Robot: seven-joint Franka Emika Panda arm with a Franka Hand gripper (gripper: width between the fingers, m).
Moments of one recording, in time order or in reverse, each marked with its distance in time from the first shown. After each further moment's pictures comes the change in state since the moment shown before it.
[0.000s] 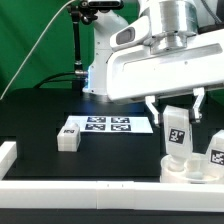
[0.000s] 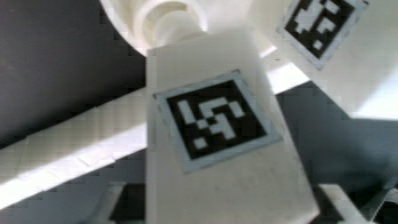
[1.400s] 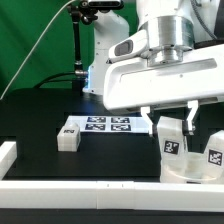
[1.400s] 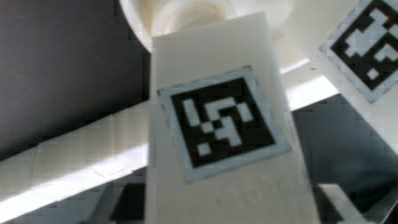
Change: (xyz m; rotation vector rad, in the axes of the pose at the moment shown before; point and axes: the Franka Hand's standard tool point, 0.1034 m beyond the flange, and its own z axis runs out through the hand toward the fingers) arm -0.006 0.010 0.012 -0.019 0.064 -0.008
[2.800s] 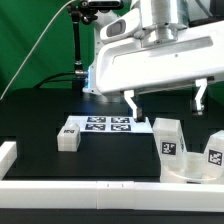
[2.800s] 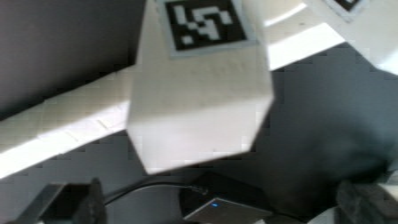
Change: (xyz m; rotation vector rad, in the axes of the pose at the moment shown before) arm 0.026 0.000 -0.020 0.016 -0.026 -0.008
